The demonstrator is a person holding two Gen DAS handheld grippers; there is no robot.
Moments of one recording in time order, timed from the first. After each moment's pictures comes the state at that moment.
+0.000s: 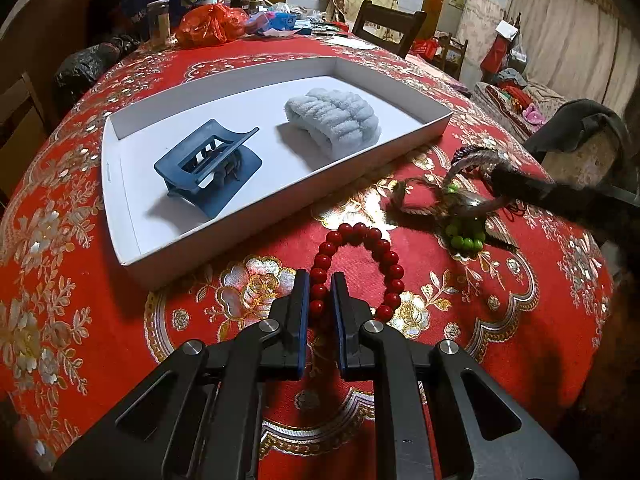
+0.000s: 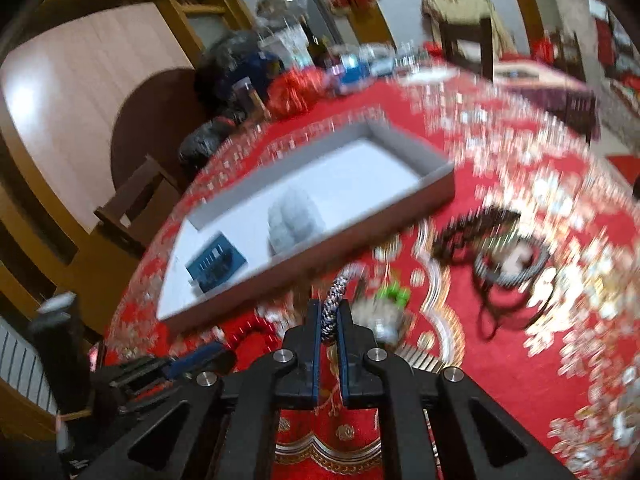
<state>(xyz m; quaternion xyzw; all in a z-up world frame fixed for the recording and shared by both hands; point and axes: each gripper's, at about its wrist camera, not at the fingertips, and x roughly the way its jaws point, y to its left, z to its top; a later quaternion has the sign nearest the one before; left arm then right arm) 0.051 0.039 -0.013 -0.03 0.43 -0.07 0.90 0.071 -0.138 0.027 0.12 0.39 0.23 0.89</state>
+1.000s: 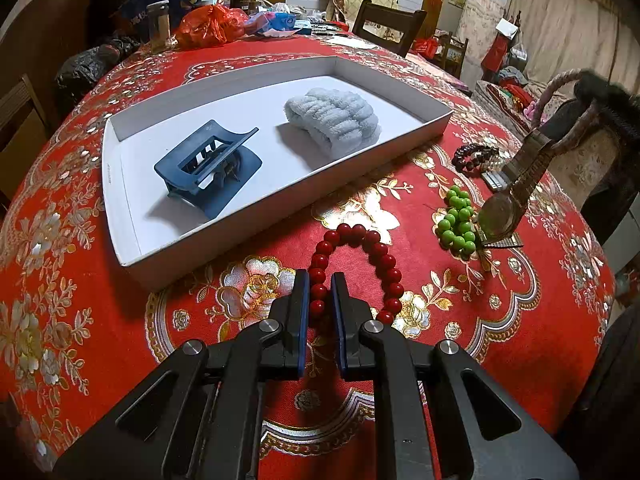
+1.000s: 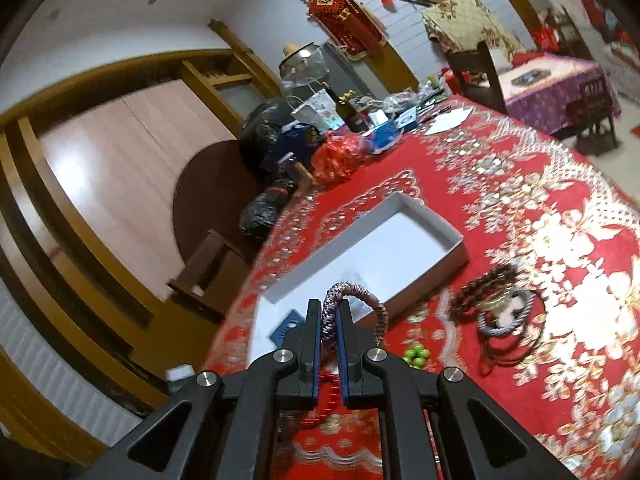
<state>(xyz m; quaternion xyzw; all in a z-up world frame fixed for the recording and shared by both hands) 0.050 0.039 -0.012 -0.03 0.43 -0.07 0.90 0.058 -0.196 0.079 0.24 0.31 0.29 0.87</state>
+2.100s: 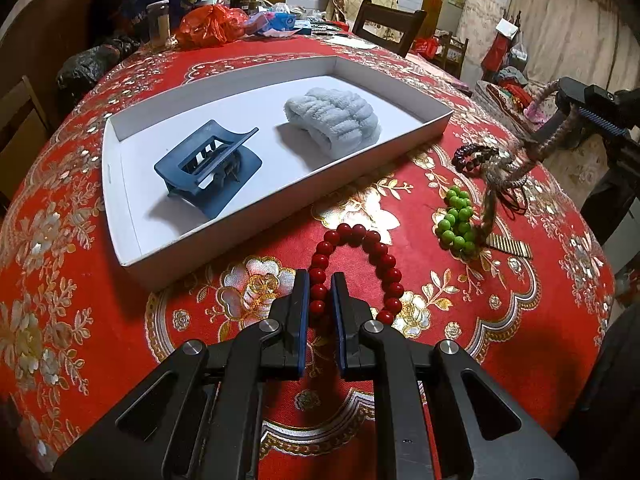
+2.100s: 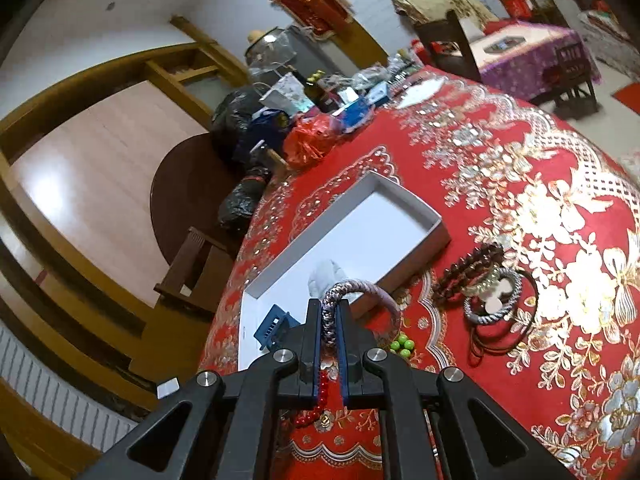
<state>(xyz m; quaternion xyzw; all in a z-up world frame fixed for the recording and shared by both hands) 0.051 0.041 -0.012 -0.03 0.43 -0.07 0.90 0.077 -0.203 0.076 0.27 0.36 0.27 0.85</state>
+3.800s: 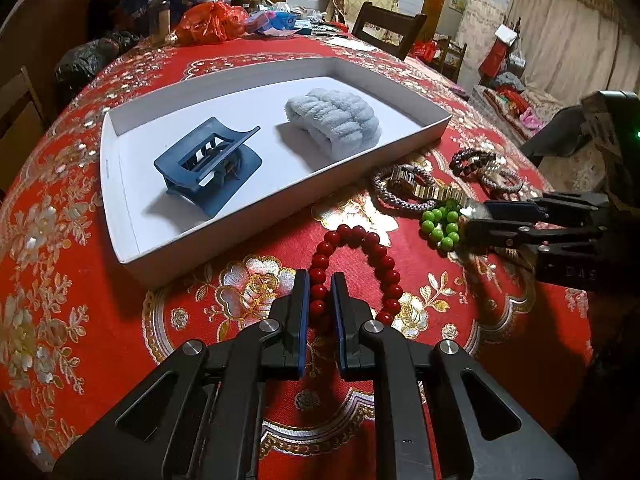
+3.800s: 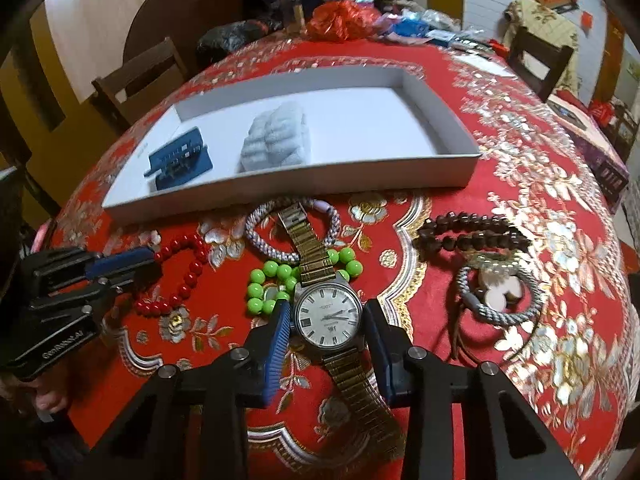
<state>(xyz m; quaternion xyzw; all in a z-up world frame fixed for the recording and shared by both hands) 0.050 0.048 -0.012 -0.05 0.43 -0.08 0.90 0.095 -0.129 0.001 -0.09 0.47 0.27 0.84</state>
